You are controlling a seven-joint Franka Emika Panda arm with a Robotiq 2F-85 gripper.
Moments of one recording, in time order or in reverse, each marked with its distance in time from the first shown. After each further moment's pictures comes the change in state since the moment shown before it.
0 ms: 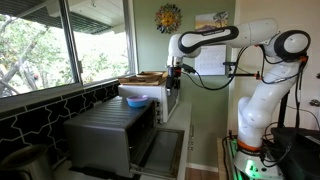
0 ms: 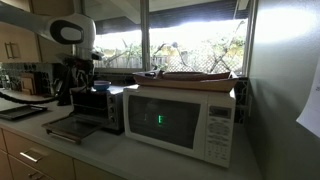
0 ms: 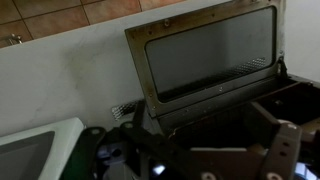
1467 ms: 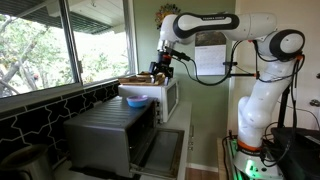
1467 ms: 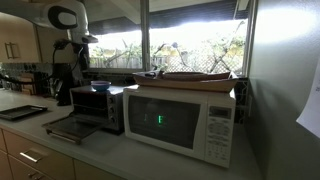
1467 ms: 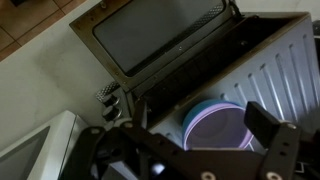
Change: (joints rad) arm -0.017 0.097 0.148 0.250 0.007 -0.001 0.483
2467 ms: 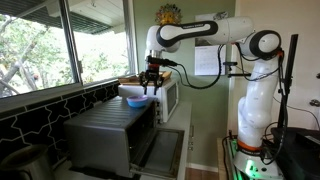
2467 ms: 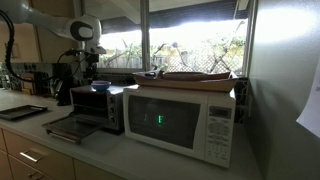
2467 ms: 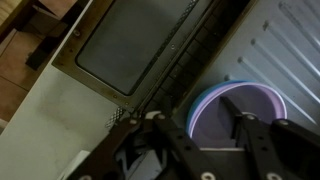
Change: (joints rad) arm 0.001 0.221 0.016 0.124 -0.001 0.001 0.356
